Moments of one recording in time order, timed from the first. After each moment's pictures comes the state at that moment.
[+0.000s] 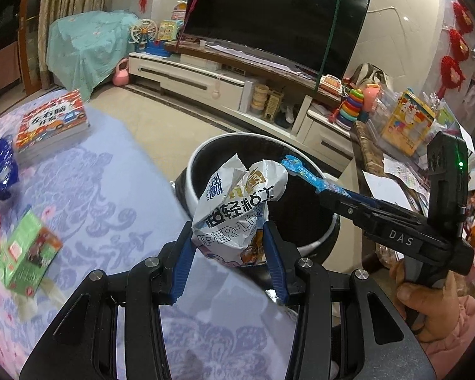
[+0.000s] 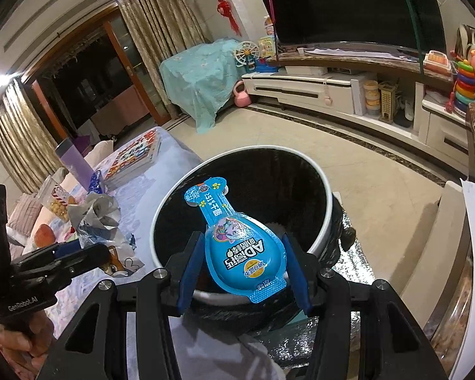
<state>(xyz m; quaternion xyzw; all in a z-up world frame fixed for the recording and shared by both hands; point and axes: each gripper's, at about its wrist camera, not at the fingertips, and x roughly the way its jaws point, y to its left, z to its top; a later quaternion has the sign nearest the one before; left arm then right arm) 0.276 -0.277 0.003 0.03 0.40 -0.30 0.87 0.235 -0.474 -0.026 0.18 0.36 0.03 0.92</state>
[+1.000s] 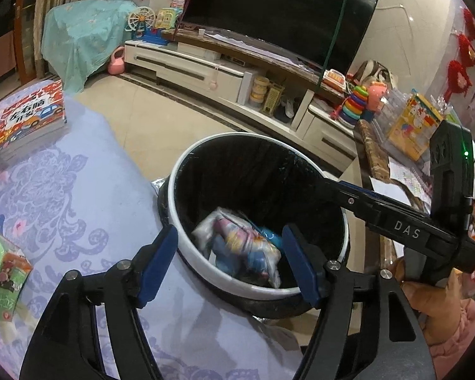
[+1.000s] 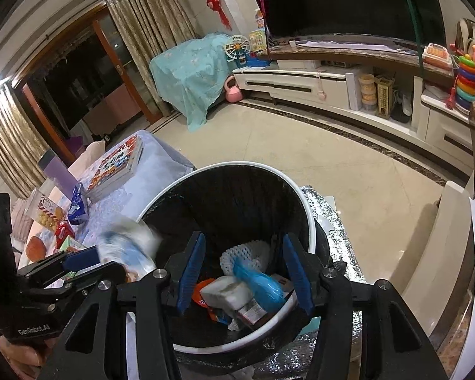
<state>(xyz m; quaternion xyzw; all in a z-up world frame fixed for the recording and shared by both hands) 0.307 -0.303 -0.012 0.01 0.42 -0.30 0.85 0.270 -0.496 -0.031 0.19 0.37 0.02 0.91</state>
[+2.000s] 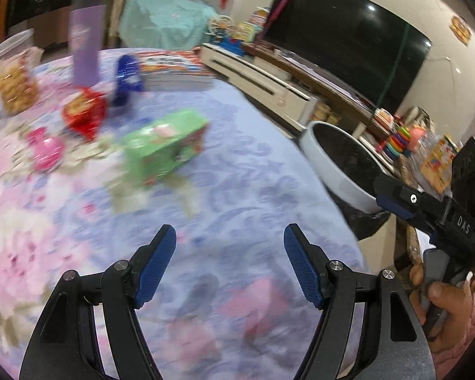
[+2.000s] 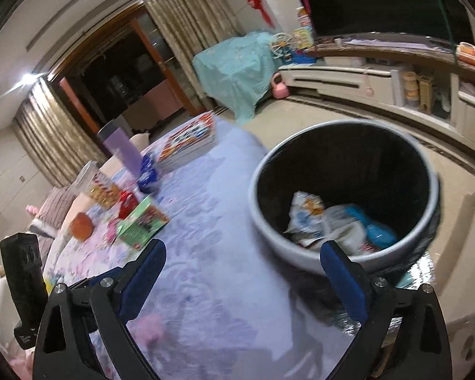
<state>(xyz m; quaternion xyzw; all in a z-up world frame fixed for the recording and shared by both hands) 0.230 -0.112 -0.032 -0.07 0.41 -0.17 0.89 0.227 -0.379 -0.024 0.20 0.36 0.11 0.91</state>
